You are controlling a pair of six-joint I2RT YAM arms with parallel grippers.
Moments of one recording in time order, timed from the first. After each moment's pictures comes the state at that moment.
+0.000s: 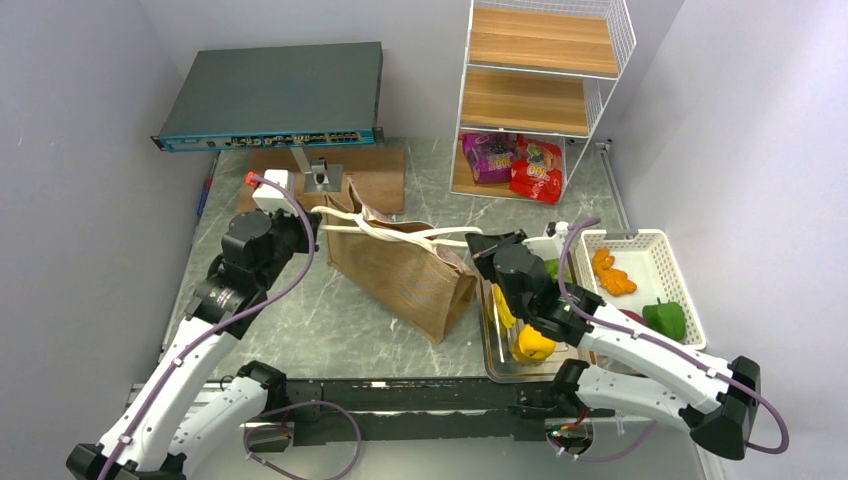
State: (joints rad) left arm -0.39 0.77 0.87 -0.31 -0.16 -0.25; right arm 0.93 0.90 0.77 -0.29 0.74 1.43
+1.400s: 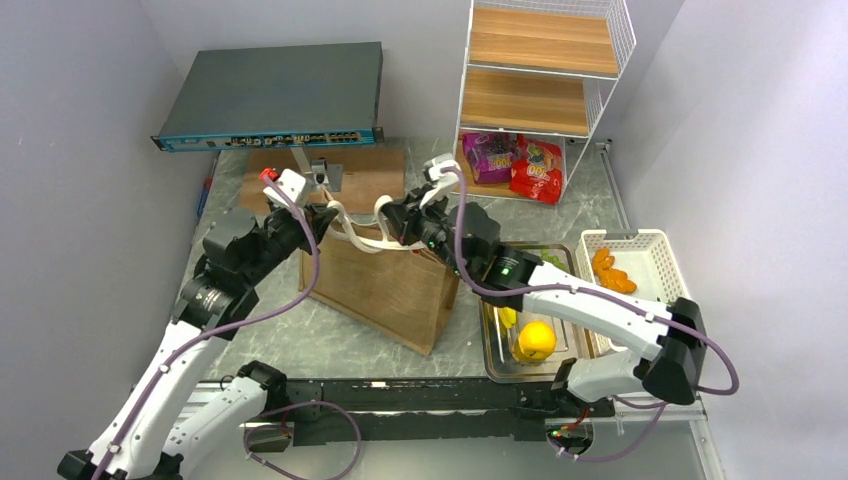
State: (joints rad) left arm -0.42 0.75 0.96 -0.29 0.16 -0.02; right arm 1.03 1.28 1.11 0.19 0.33 0.32
